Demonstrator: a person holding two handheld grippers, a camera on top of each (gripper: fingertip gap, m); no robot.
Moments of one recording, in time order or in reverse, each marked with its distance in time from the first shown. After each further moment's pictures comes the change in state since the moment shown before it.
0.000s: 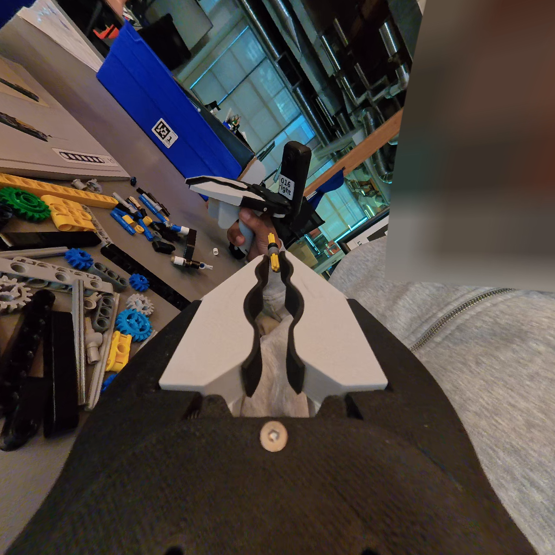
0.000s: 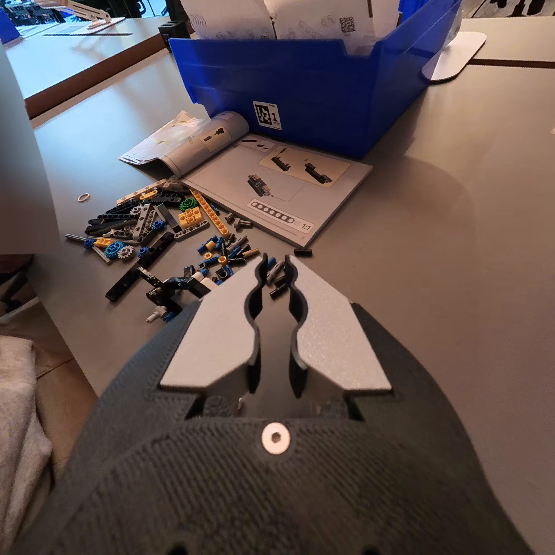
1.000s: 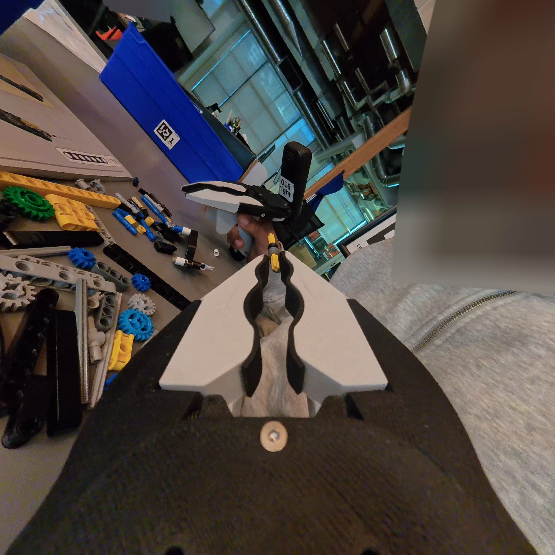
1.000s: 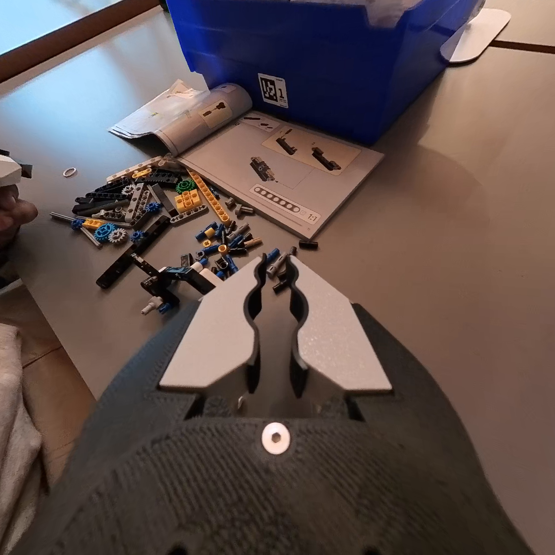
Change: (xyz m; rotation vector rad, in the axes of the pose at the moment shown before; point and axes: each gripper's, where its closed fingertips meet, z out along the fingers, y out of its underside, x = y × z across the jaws) left arm -0.002 -0.001 0.000 0.009 -0.002 -0.012; right arm -0.005 0.008 0.010 -0.062 0.002 -0.047
